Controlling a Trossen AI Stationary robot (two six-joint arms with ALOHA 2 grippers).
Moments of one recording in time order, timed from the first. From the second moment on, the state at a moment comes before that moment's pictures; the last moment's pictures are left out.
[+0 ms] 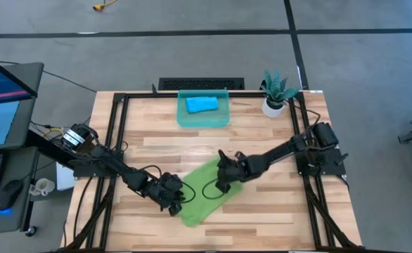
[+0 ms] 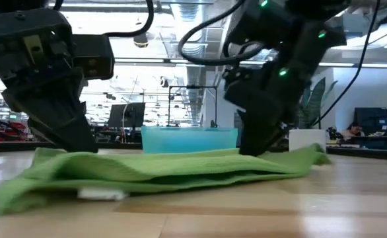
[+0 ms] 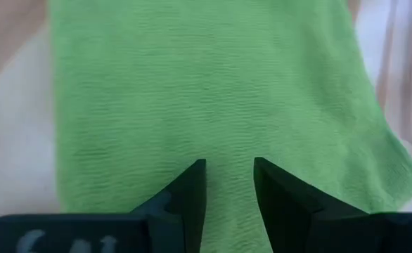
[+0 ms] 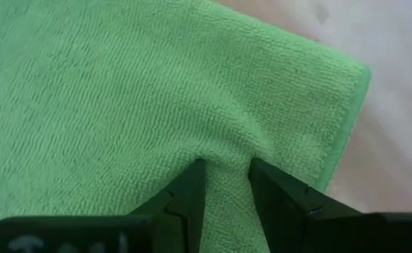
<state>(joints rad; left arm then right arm) -0.53 1.67 0.69 0.08 -0.31 -0.96 0.27 1.89 1.03 -0.35 0.32 0.75</state>
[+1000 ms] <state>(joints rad) -0.13 1.67 0.70 0.37 -0.19 -0.38 0.33 1.46 1.03 -0.66 0.42 0.54</state>
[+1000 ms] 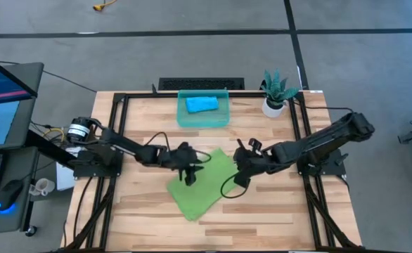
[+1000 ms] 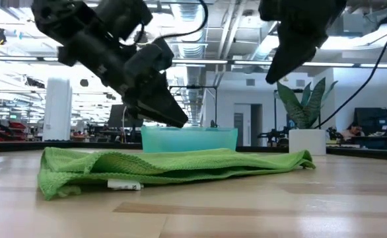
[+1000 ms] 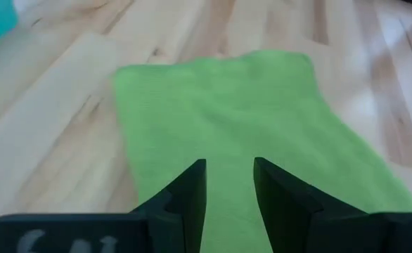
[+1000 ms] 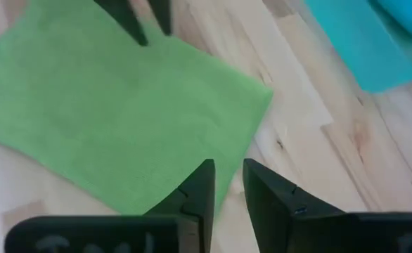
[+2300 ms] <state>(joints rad) -0.03 1.86 0.79 0.25 -0.15 -0.63 0.28 1.54 1.03 -0.66 0.41 0.57</state>
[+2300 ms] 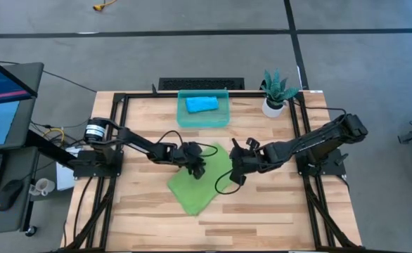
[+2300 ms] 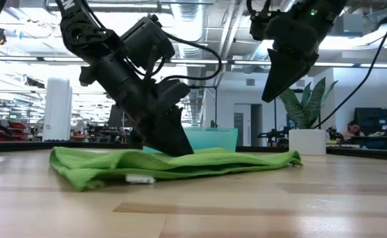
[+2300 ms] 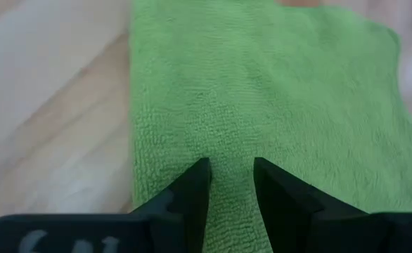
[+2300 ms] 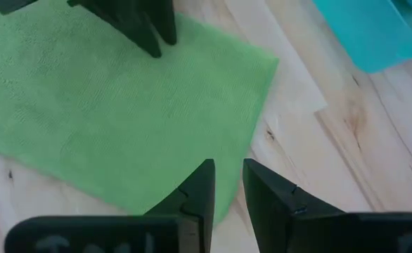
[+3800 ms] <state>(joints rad) -0.17 1.54 0.78 -0.23 -0.35 -0.50 0.15 1.76 1.00 -0.23 0.34 0.54</state>
